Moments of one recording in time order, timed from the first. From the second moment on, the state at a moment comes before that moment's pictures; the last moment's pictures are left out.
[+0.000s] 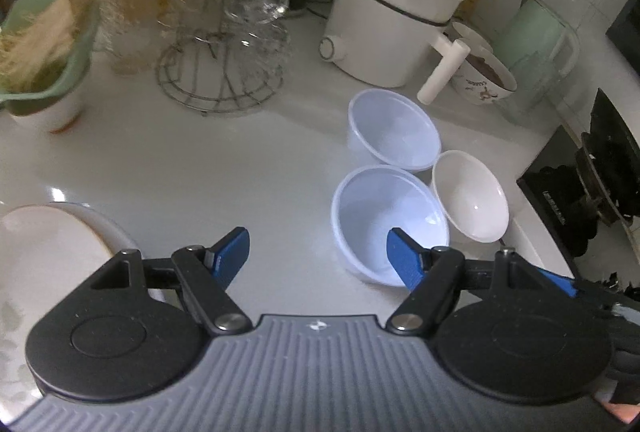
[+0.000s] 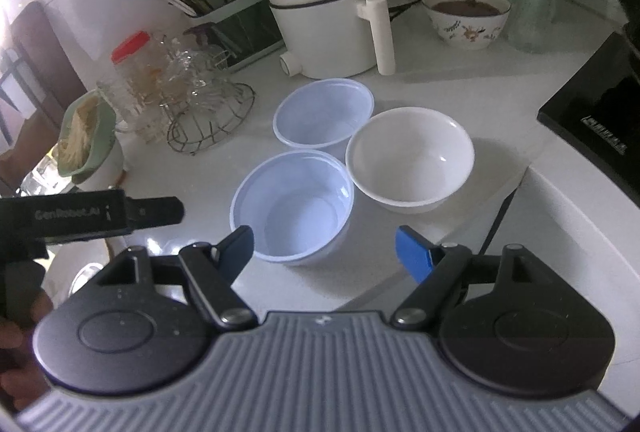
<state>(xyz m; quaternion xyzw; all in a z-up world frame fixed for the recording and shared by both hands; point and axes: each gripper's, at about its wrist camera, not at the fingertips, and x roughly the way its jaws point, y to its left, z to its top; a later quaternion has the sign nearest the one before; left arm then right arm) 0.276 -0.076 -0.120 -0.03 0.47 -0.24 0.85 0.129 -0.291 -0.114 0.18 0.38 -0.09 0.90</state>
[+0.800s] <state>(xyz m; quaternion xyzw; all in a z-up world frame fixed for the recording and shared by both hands) 0.324 -0.114 -0.169 -0.01 0.50 -0.27 0.82 0.184 -0.313 -0.169 0.22 0.42 -0.10 0.87</state>
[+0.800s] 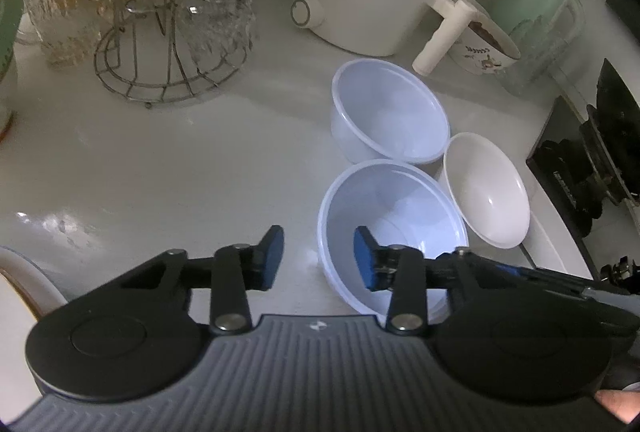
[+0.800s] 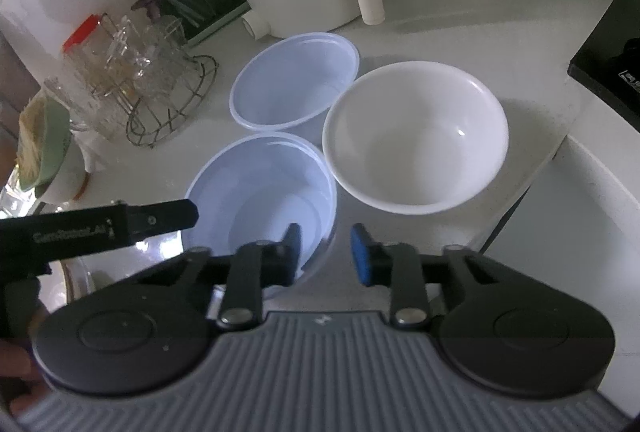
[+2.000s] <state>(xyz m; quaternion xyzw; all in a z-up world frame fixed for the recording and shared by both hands) 0.309 -0.028 -0.165 -0.04 0.51 -0.19 0.84 0.213 -0.239 -0.162 0.18 0.43 0.03 0.88</state>
